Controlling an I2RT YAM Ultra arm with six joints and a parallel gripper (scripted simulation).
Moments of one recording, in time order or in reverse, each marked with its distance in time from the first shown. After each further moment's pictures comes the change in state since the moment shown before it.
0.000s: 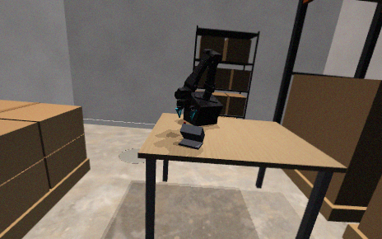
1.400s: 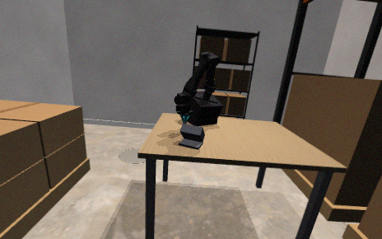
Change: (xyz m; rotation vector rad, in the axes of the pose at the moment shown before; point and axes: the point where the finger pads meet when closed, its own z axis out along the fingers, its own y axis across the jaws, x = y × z) arm -0.004 -0.002 0.034 -0.004 -0.006 -0.002
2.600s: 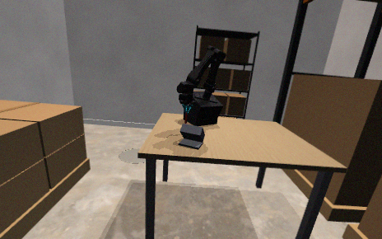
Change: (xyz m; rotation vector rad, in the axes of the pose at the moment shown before) arm 0.006 0.008 -0.070 0.025 -0.032 -0.011
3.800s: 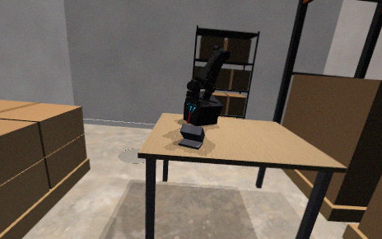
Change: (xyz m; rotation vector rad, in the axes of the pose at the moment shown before) arm -0.011 0.033 -0.010 0.053 -0.212 -0.053
